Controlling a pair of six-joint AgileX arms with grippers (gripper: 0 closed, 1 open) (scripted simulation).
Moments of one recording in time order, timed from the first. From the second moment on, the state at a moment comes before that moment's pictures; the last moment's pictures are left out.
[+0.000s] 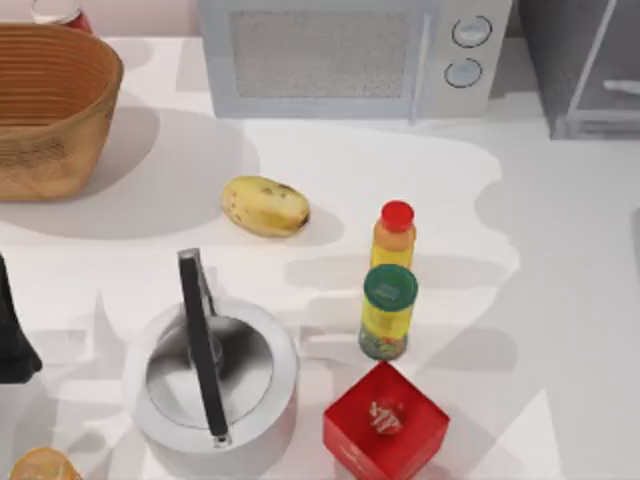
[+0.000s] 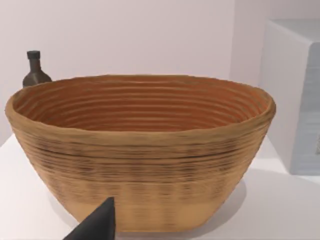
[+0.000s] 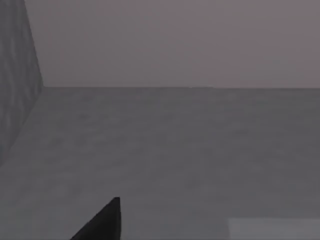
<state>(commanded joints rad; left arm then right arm) 0.00 0.00 0.00 0.00 0.00 0.00 -0.20 2.20 1.31 0.66 -0.17 -0.03</state>
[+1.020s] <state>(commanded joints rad) 0.00 0.00 0.00 0.00 0.00 0.00 -0.09 0.89 0.56 0.29 -0.08 -0.01</state>
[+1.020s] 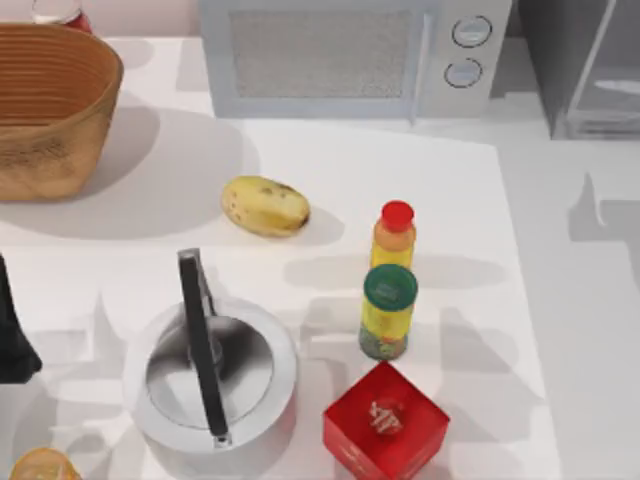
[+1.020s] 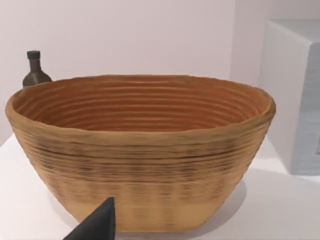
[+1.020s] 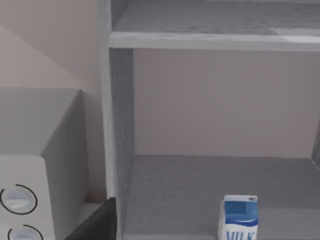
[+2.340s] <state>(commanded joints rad) 0.00 0.00 0.00 0.00 0.00 0.00 0.00 -0.07 0.06 -0.11 0.00 0.00</state>
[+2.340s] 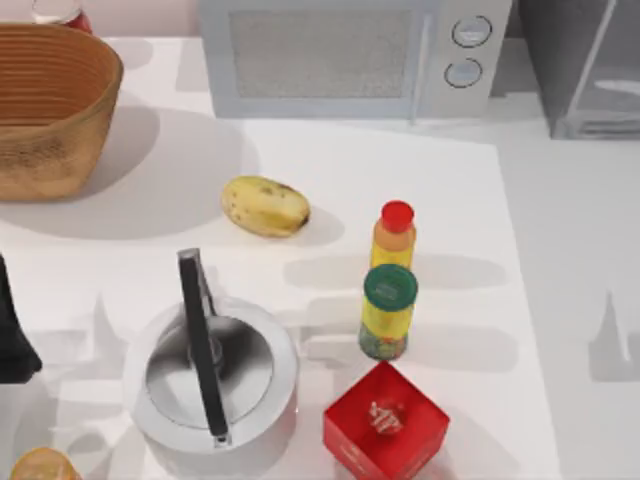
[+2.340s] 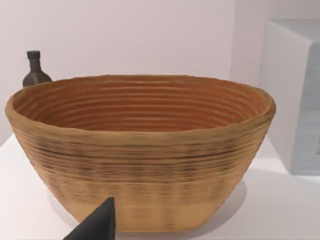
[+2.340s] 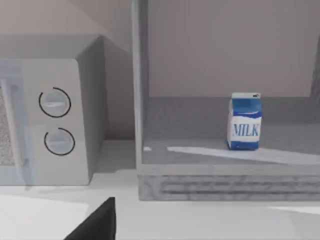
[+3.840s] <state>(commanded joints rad) 0.00 0.00 0.00 0.00 0.00 0.00 0.03 -0.23 0.66 -1.47 0.01 -0.01</state>
